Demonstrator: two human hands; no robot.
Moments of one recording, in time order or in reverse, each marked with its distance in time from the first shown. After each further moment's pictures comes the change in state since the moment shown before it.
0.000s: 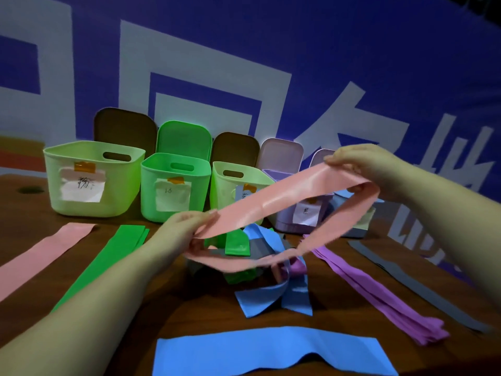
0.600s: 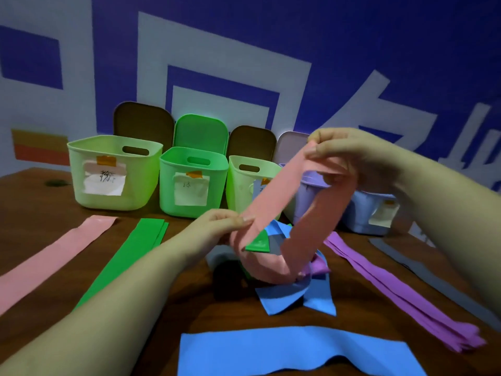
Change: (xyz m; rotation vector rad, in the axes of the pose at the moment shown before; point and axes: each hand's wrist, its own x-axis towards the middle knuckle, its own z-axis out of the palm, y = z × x) left_hand -0.004 0.001 0.005 -0.055 -0.313 0.103; right_hand -0.003 -0.030 0.051 0.184 -0.405 -0.128
